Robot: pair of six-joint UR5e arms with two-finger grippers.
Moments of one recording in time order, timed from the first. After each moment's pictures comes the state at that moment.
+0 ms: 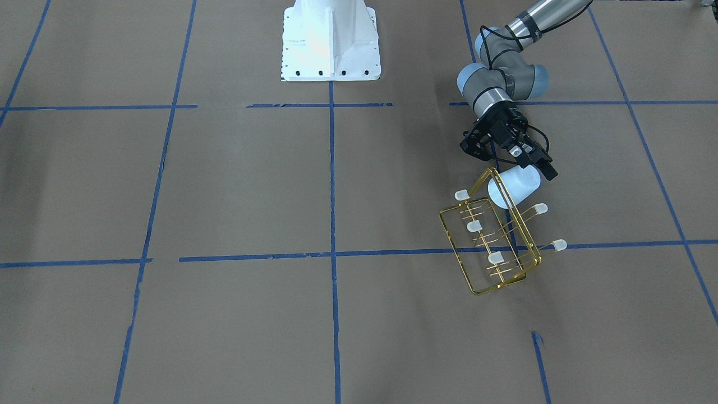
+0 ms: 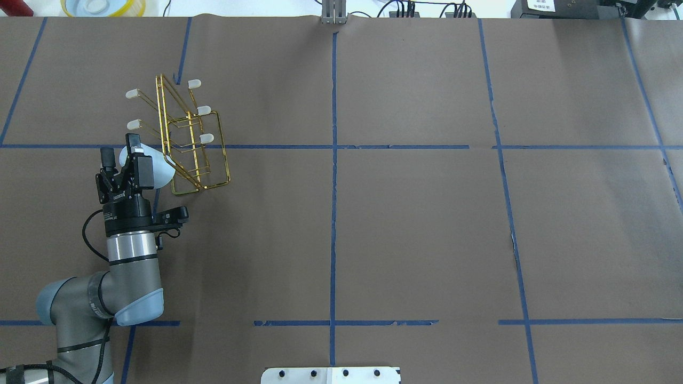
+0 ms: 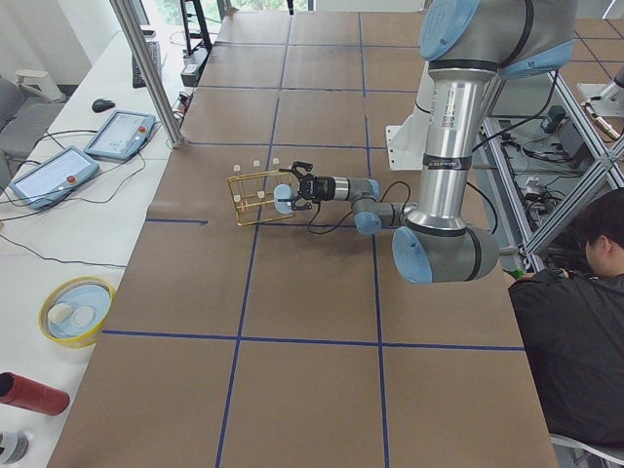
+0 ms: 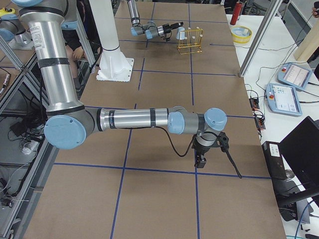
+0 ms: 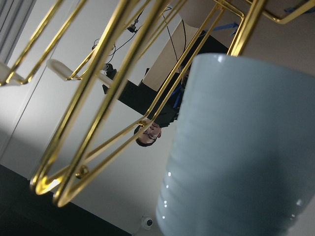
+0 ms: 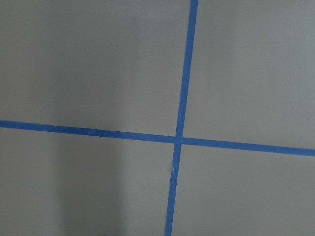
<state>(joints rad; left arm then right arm) -0.28 -1.72 -1.53 -2.29 0.07 0.98 1.49 -1.38 1.46 -1.67 2.30 -0.04</state>
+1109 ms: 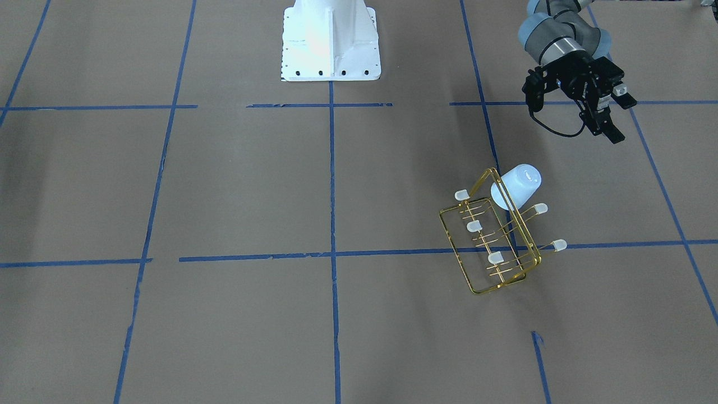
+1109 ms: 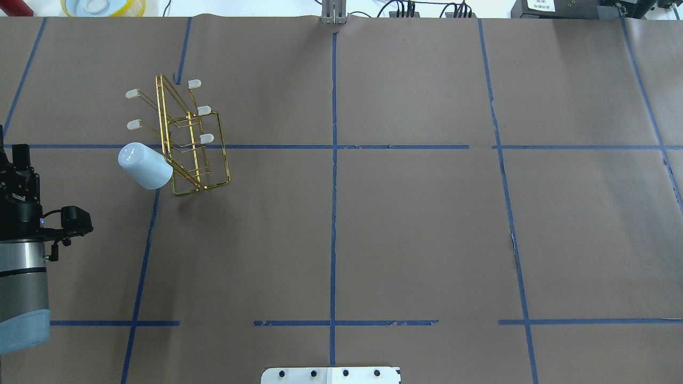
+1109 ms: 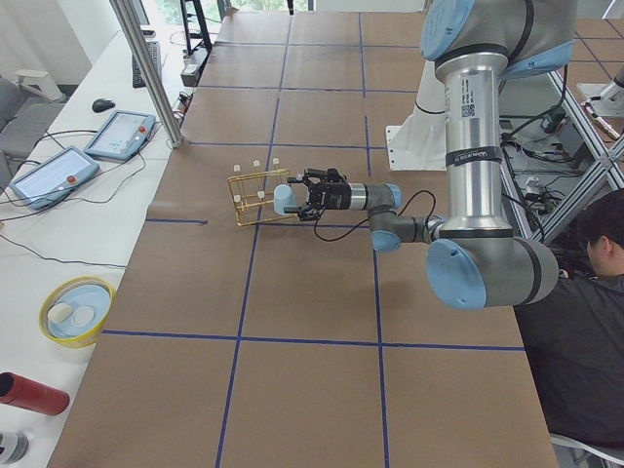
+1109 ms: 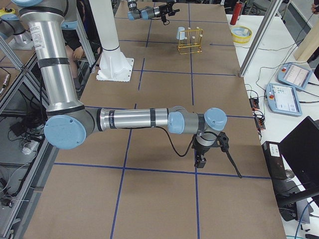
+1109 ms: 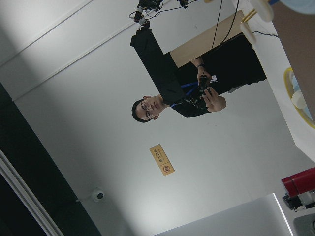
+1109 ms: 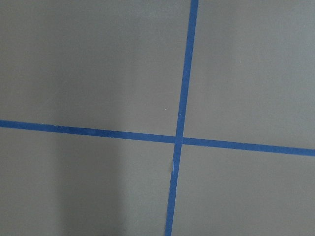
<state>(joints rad) -0.28 -1.39 -1.78 -2.69 0.00 0.59 1.49 -1.38 1.46 -1.67 2.30 -0.04</state>
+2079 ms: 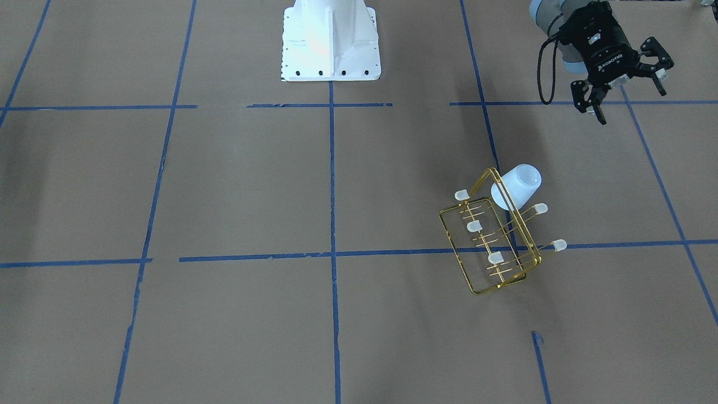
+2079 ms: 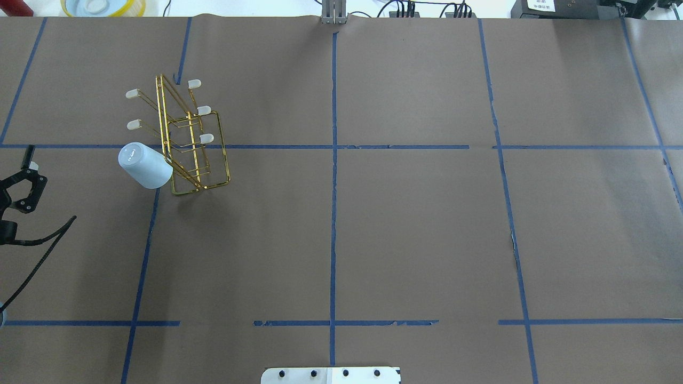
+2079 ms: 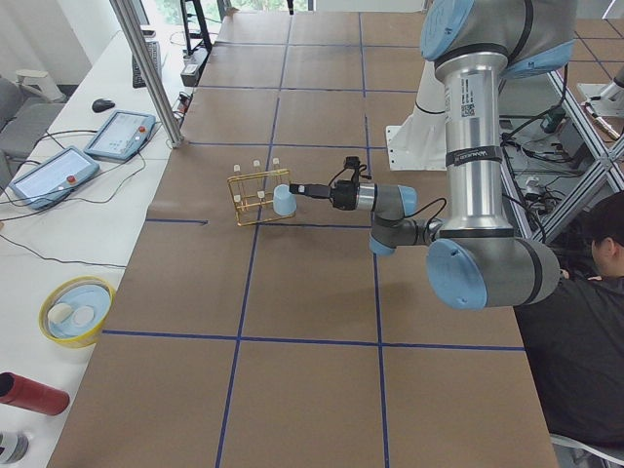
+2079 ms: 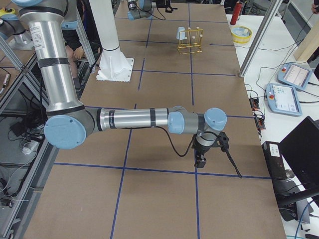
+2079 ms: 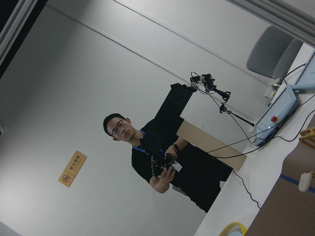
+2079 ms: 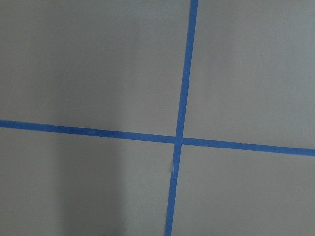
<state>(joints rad) -0.27 -1.39 -1.77 -3.51 -0.26 0.40 1.49 -1.38 1.46 -1.67 2.30 -0.04</state>
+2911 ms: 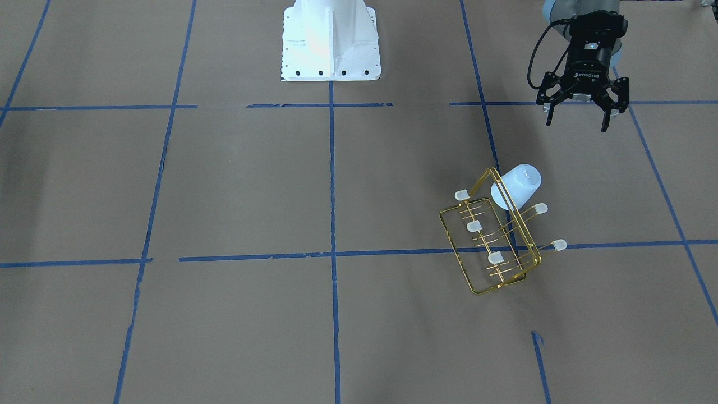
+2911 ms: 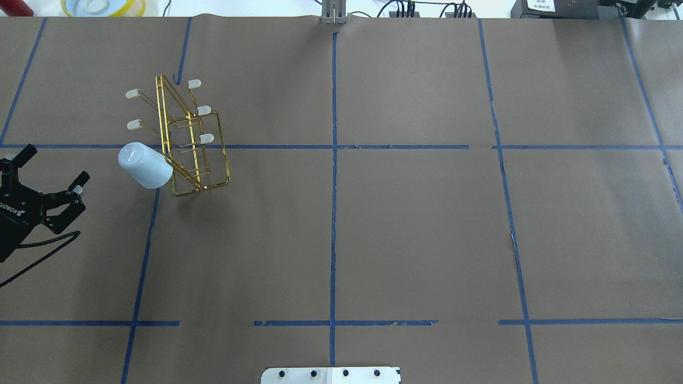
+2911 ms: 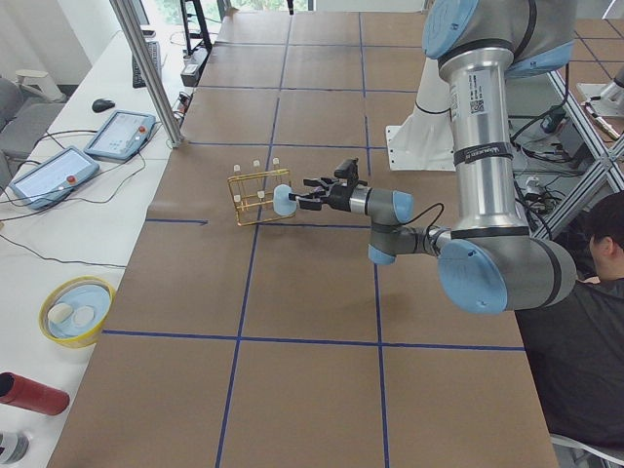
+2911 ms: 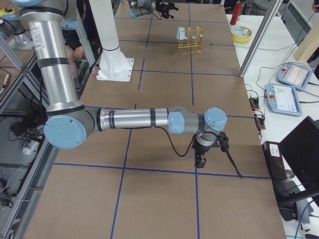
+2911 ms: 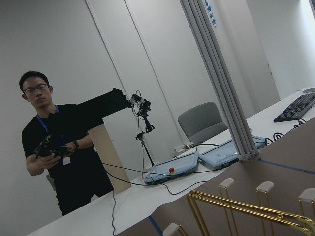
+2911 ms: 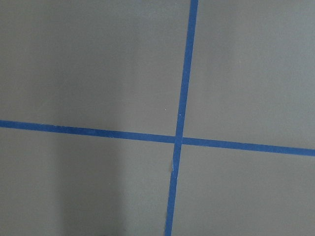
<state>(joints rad) -0.36 -1.32 -1.76 -3.35 -0.78 -0.34 1.49 -1.38 1.46 -1.67 2.30 -0.04</state>
